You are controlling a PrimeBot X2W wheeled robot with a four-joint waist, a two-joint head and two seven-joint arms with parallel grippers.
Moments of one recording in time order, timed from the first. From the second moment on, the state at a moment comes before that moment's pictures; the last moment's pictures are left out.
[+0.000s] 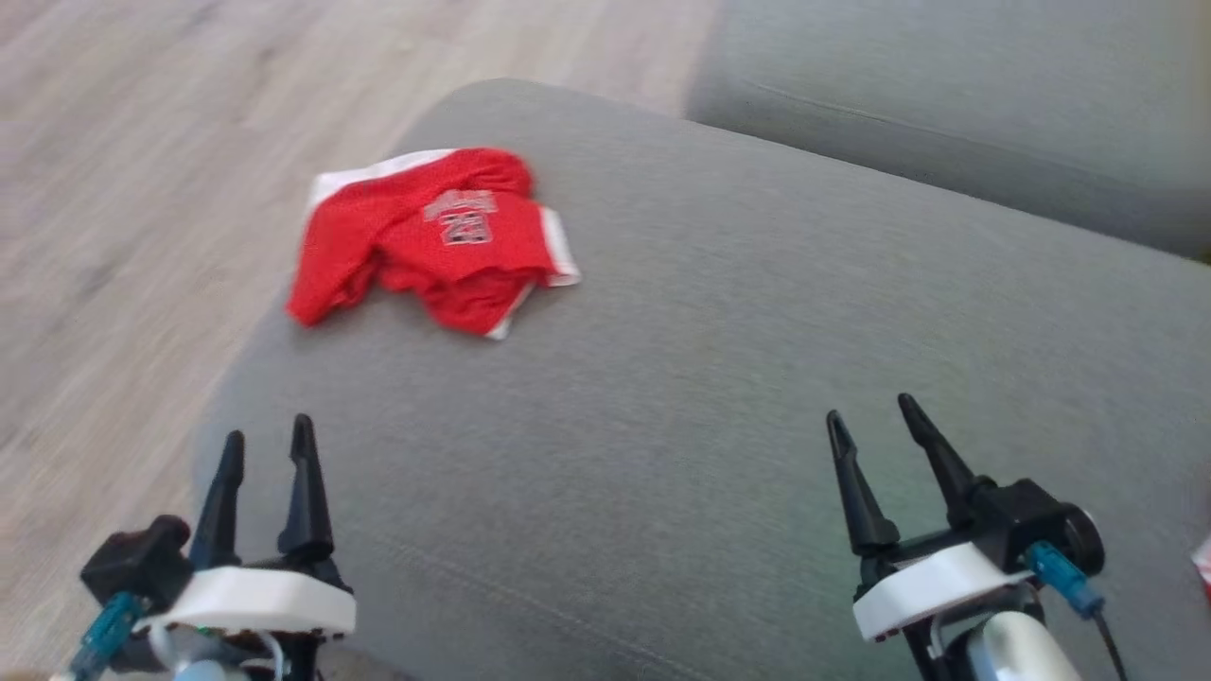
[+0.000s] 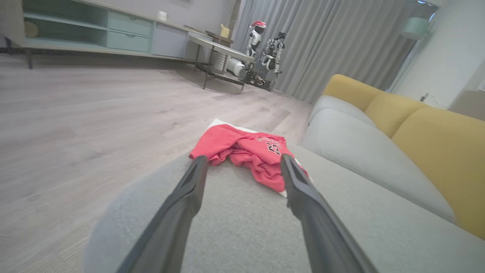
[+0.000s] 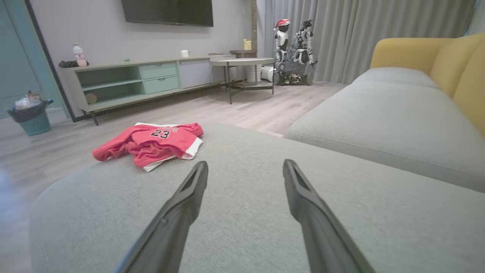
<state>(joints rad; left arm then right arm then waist) 0.05 0.05 -0.03 0.16 -0.35 -0.04 -0.25 -0.01 -0.05 0.16 0.23 0.07 0.13 -0.21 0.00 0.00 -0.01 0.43</state>
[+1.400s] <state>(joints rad) -0.67 0.26 0.03 0.80 -0.37 -0.12 0.07 -0.18 -0.05 0.06 0.00 -0.06 0.13 -0.05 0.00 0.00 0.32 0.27</state>
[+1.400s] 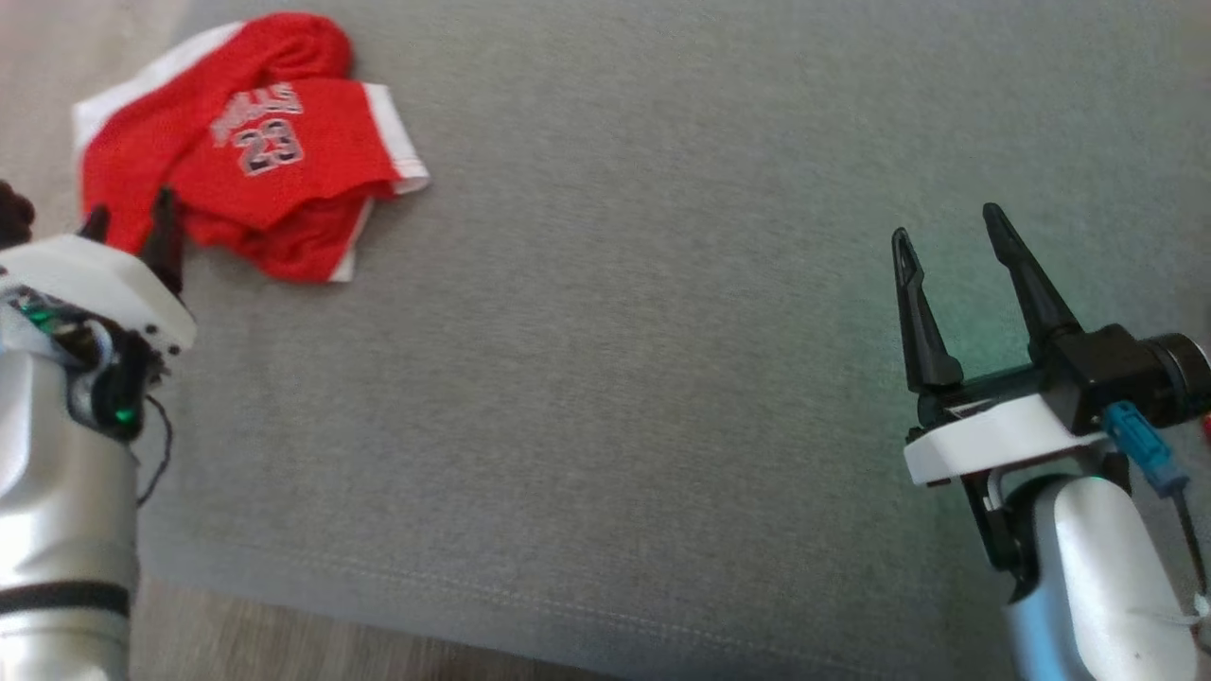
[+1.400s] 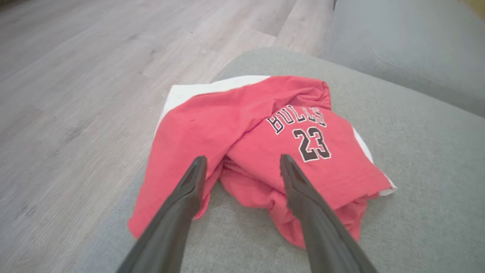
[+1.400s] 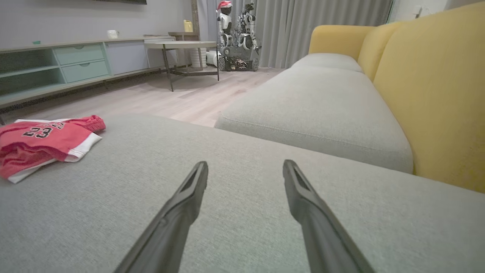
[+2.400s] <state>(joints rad) -0.92 0.33 -0.09 1.13 -0.42 -0.12 -0.05 -0.22 -0.05 0.06 -0.01 -0.06 0.13 -0.06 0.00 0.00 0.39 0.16</state>
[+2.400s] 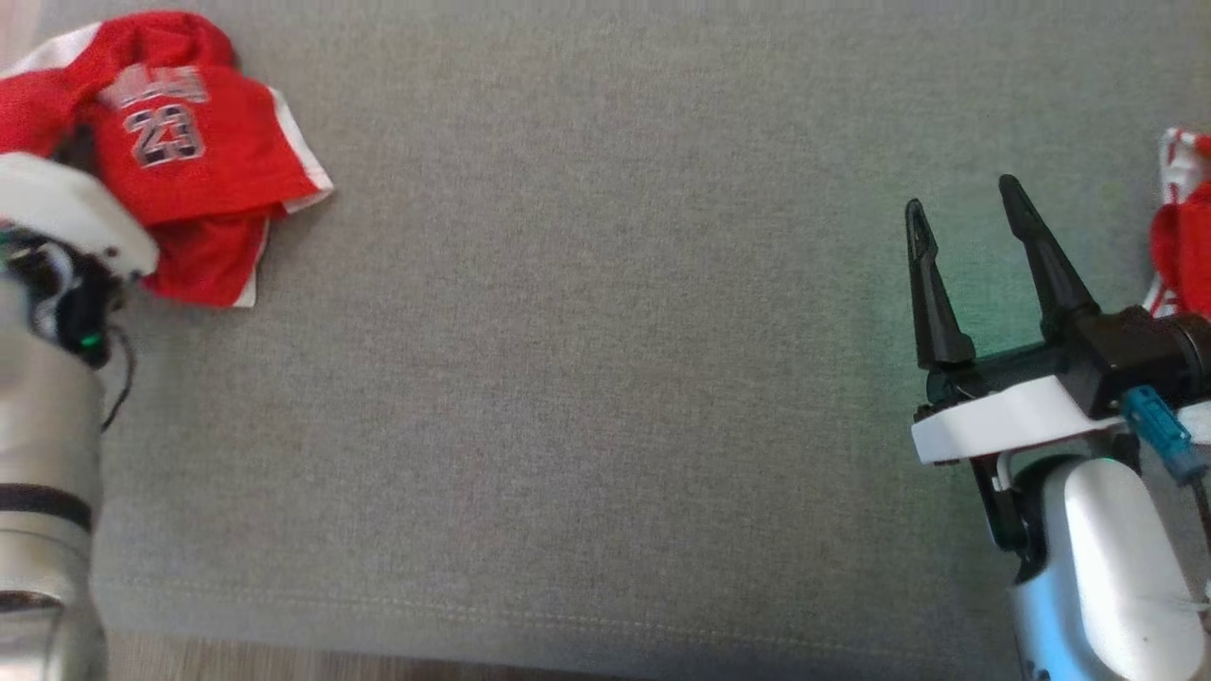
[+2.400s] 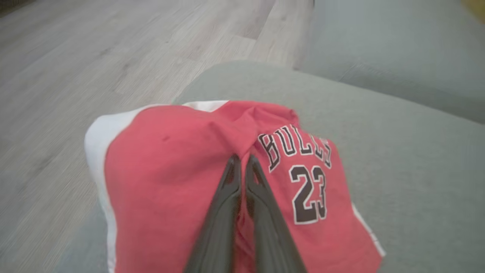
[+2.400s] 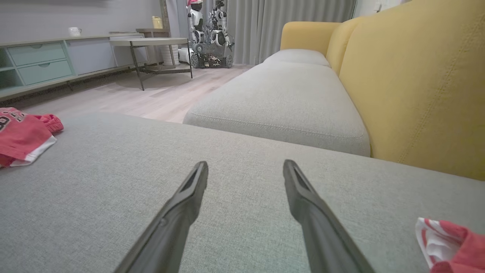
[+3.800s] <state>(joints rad) -0.64 0.03 -0.73 0.53 -0.97 0.19 -0.20 -0.15 -0.05 -0.13 0.01 -0.01 0.13 -0.12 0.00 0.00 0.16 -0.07</state>
